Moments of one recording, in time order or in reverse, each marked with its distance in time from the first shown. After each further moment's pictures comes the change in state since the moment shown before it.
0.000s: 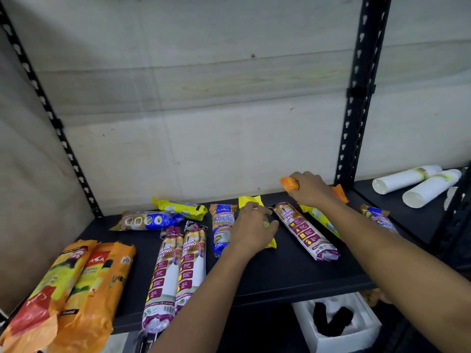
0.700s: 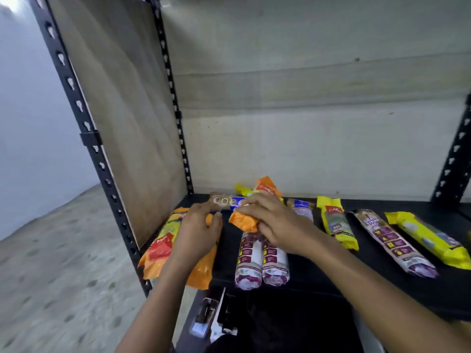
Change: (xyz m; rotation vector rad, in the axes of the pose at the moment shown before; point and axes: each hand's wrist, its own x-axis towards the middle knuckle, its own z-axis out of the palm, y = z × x) left_hand -0.172 -0.147 -0.195 0.074 0.463 -0.208; right_hand -0.146 -0.256 0.037 0.271 0.051 -1.051
